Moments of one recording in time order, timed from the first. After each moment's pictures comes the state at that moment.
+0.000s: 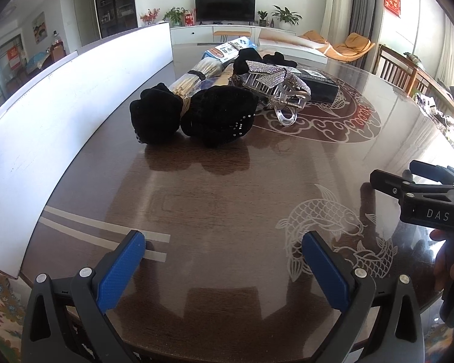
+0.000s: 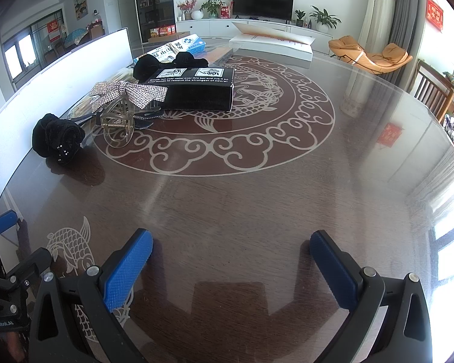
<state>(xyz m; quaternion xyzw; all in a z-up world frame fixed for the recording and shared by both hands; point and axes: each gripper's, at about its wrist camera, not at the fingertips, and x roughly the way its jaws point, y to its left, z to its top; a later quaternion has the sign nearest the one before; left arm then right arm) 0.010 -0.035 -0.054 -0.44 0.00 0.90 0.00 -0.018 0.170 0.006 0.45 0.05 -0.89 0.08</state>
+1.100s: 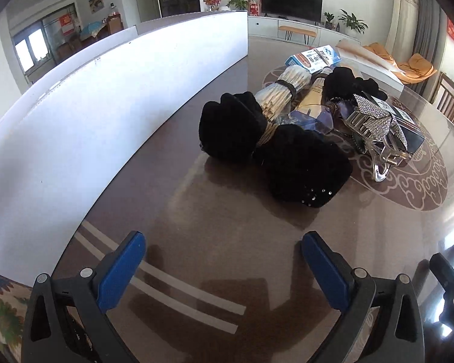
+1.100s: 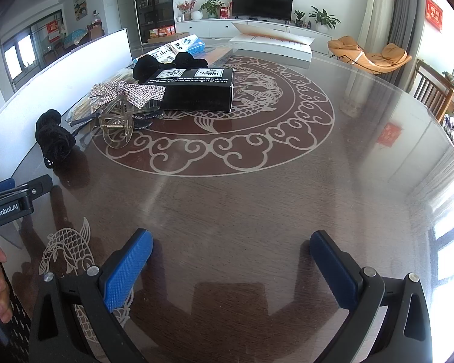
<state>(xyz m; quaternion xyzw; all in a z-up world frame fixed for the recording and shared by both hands) -0.031 -0.084 -0.049 -0.46 -0.05 0.88 -0.13 -0.018 0.169 0.006 0.45 0.05 -0.89 0.07</state>
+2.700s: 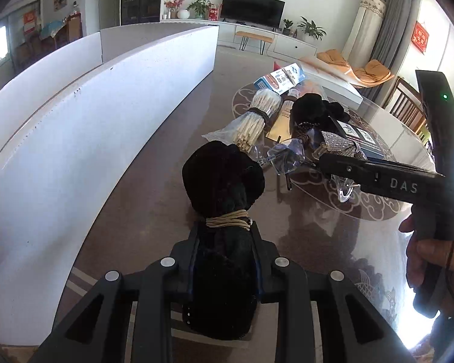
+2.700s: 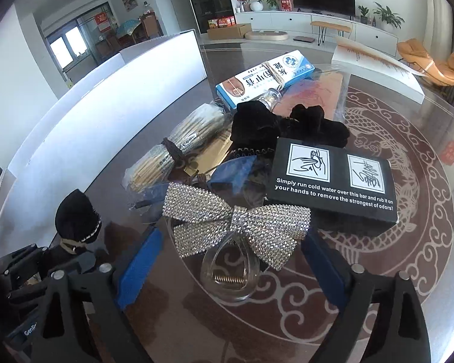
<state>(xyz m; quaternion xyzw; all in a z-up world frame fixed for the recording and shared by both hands) -0.038 -0.111 -0.021 -0.44 -0.08 0.89 0.00 -0.136 0.055 0.027 0.47 0.02 -0.85 0.23</state>
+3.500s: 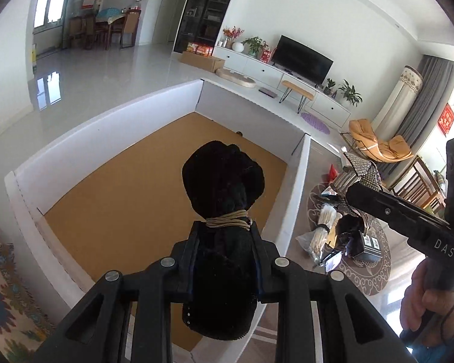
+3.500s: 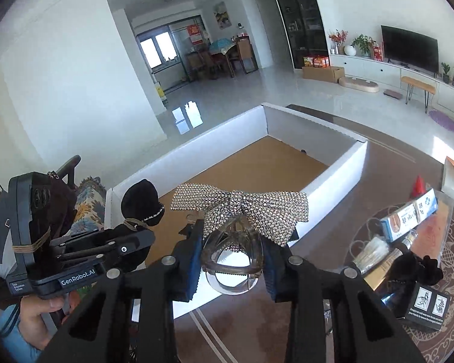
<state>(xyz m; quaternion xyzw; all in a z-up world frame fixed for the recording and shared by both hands) -0.015 -0.301 0.086 -0.38 -0.19 0.90 -0.09 -0.100 -0.118 0.173 0.38 0.03 -0.82 0.43</state>
